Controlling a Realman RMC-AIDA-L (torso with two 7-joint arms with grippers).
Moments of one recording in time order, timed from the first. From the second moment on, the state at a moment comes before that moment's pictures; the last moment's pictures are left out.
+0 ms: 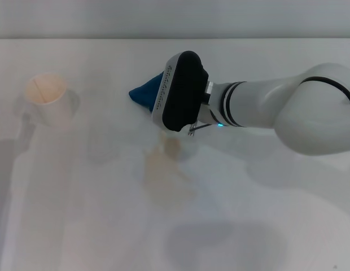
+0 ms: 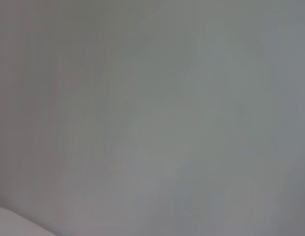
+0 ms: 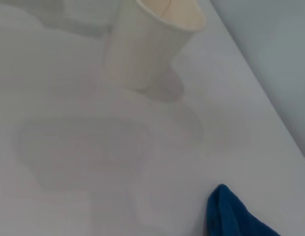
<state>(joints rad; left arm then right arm) -0.29 -2.08 2.75 0.24 -1.45 1.33 -0.46 0.97 2.03 -2.56 -0.63 -2.22 -0.12 2.70</state>
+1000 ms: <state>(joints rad) -0.29 -2.08 2.75 0.23 -1.46 1.34 -0.46 0.82 2.03 -2.43 -0.62 -2.04 0.16 2.70</state>
